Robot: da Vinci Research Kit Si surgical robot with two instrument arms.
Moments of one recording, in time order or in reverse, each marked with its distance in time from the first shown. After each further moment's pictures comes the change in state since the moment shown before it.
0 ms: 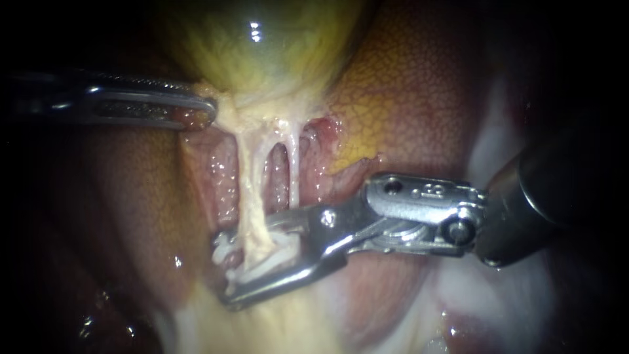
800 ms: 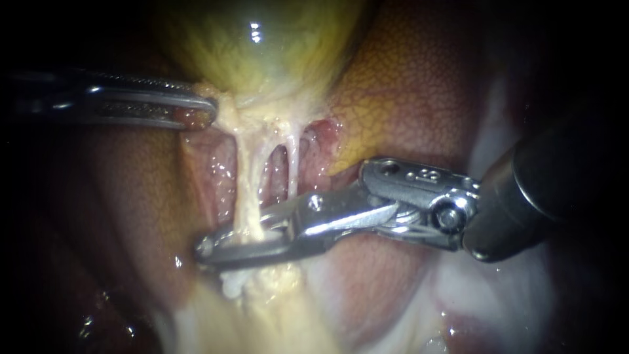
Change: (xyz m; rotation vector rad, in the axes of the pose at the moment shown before) right arm -0.001 0.001 0.000 -0.011 0.003 0.081; left arm 0.000 0.000 0.000 0.000 0.000 0.000
